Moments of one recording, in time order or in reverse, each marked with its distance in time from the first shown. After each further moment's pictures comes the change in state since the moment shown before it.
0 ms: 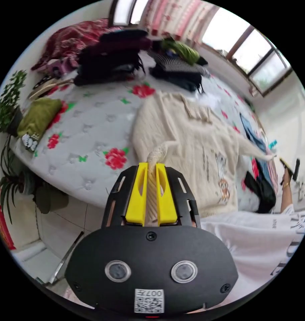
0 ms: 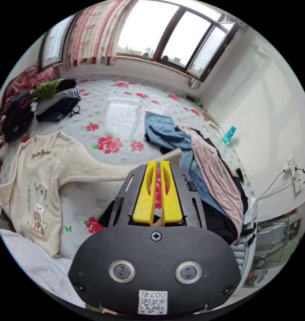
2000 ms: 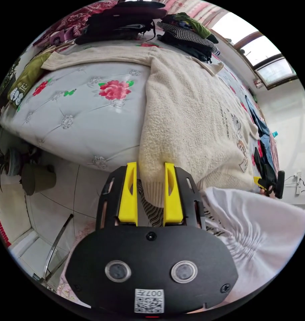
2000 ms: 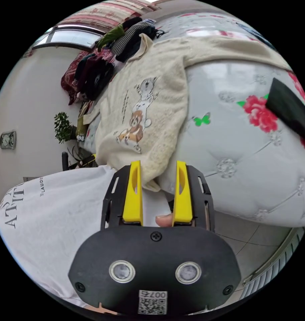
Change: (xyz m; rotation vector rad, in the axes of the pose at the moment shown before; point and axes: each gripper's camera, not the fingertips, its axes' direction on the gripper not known) left arm -0.086 0.327 0.060 -0.273 0.090 -0.014; right arm -0.066 0.467 0.014 -0.495 -0.998 -0.046
